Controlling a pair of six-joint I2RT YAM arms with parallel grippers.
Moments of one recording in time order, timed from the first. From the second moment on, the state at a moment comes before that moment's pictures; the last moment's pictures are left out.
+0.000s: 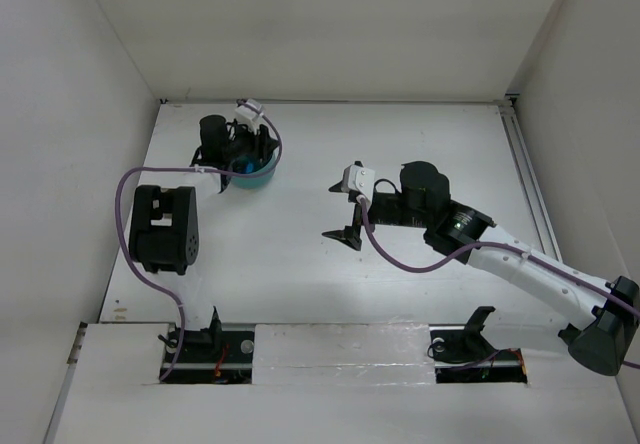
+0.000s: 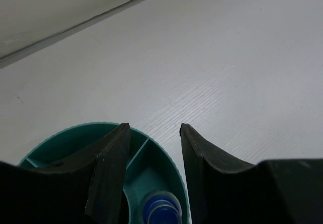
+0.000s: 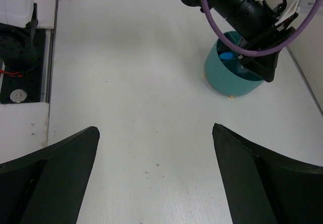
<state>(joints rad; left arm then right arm) -0.08 1.83 1.09 0.44 0.60 0.11 0.85 1.15 1.02 -0.08 -0.48 -0.34</state>
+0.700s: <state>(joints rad) -0.08 1.46 1.15 0.38 0.57 -0.02 0.85 1.15 1.02 -0.08 -0.41 -0.30</state>
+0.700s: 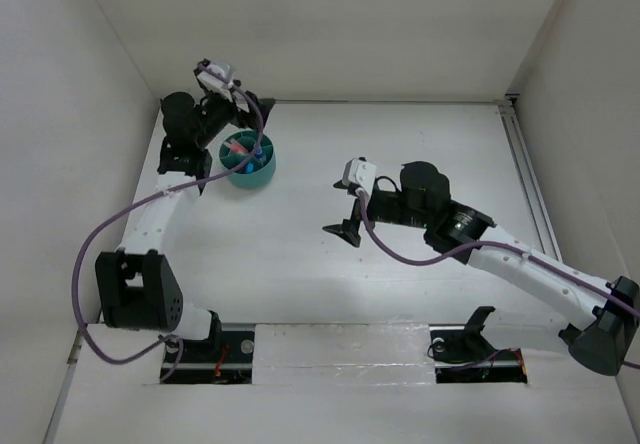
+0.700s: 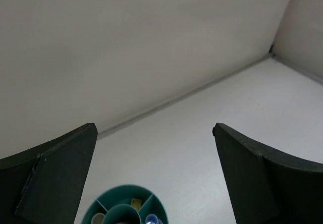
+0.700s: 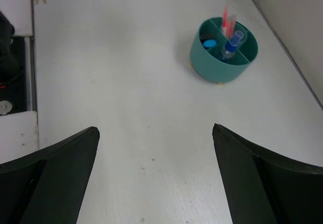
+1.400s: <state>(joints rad) -0.07 0.51 1.11 -0.22 -0.17 -0.31 0.85 0.79 1.23 -0.50 0.44 0.00</state>
